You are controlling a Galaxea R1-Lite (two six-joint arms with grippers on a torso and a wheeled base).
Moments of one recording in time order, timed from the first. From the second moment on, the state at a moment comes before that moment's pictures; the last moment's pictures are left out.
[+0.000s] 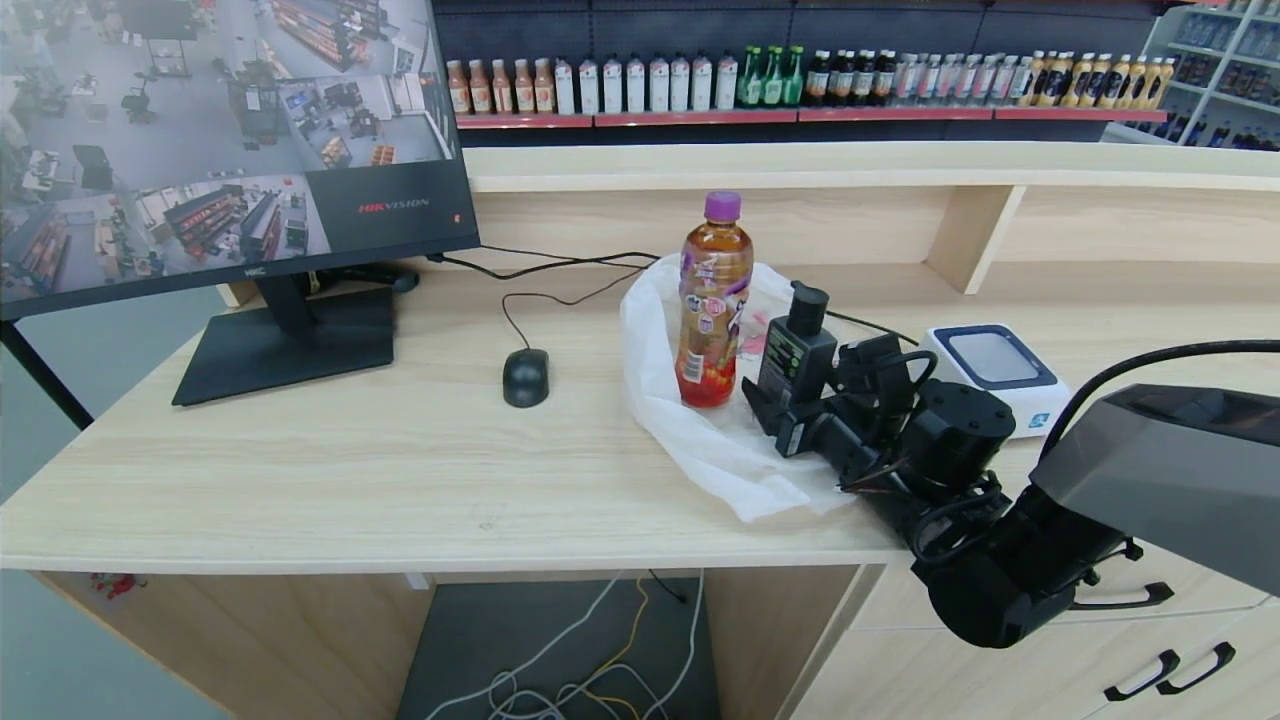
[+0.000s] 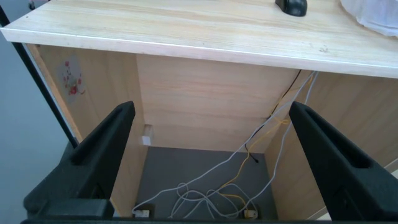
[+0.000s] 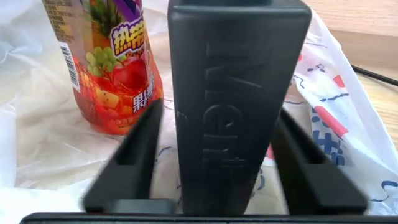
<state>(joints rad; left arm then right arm) 0.00 0.00 0.00 0.00 0.01 -0.02 0.42 2.21 -0.82 -1.56 -0.04 -0.08</state>
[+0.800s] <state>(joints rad) 0.00 0.00 0.00 0.00 0.01 -0.02 0.43 2.06 -0.74 -1.57 -0.04 -0.08</state>
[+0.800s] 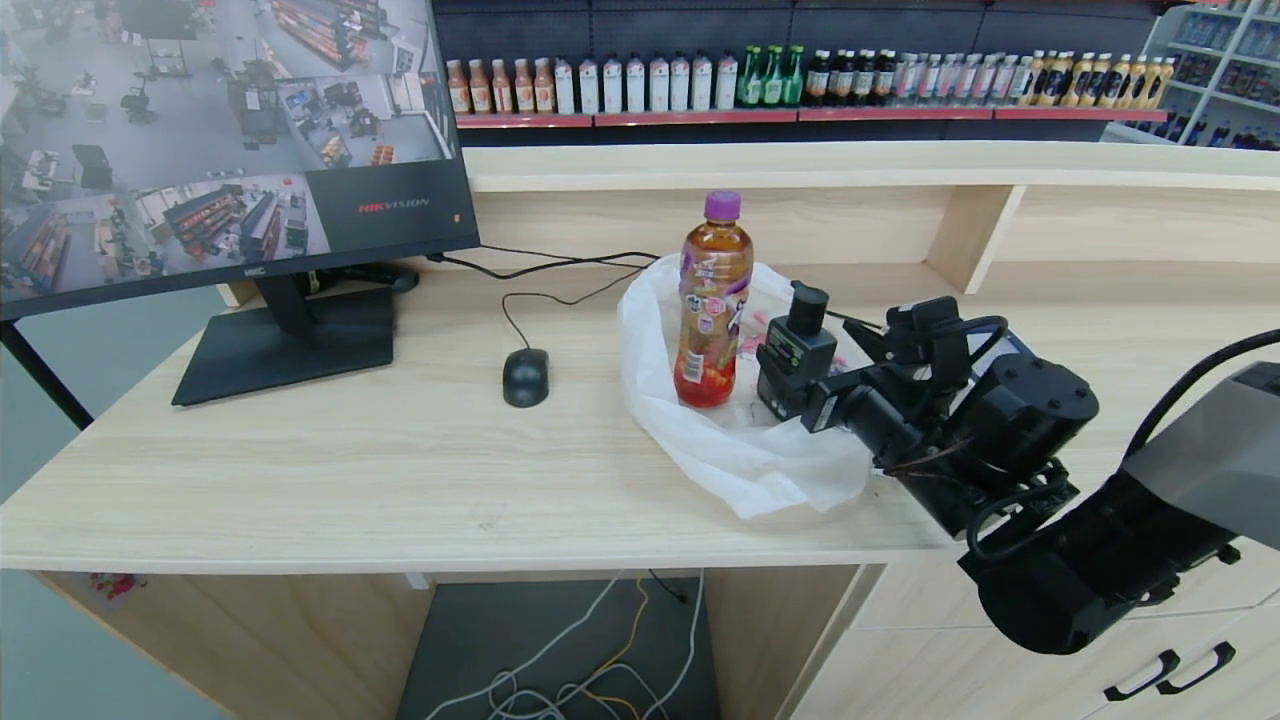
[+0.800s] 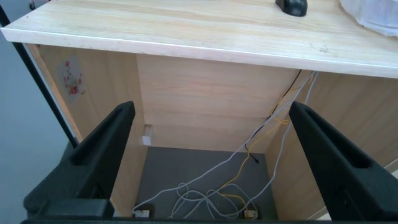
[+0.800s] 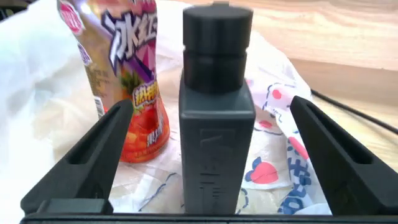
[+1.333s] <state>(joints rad) 0.00 0.00 0.00 0.00 0.01 -0.02 0.48 1.77 -0.53 -1.57 -0.04 -0.09</state>
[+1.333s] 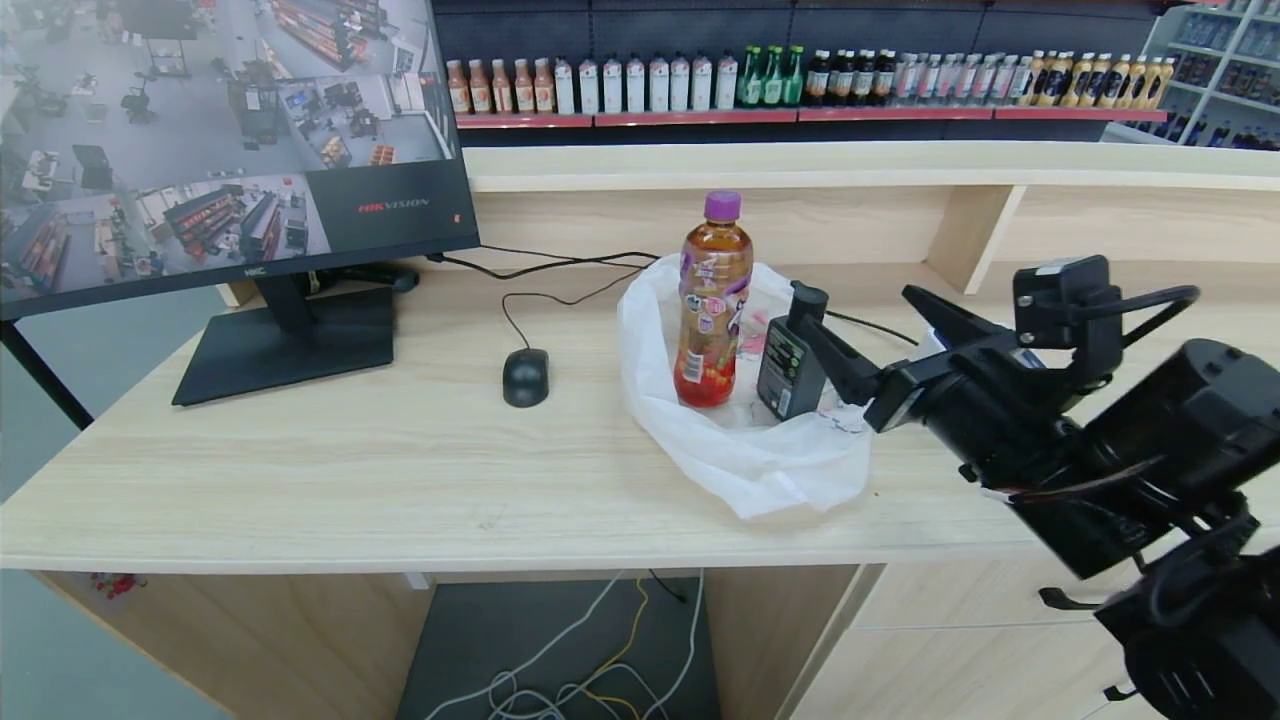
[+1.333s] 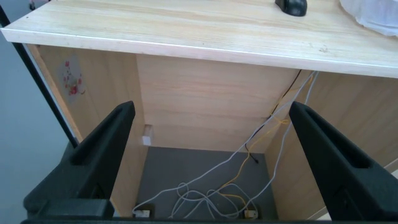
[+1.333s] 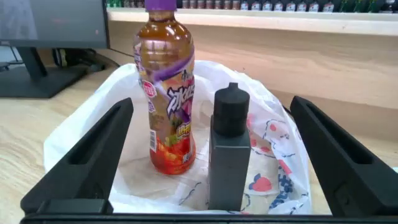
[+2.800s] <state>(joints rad) 0.00 0.00 0.00 0.00 0.01 -0.02 0.50 1.42 -0.21 -1.57 -0.04 -0.13</state>
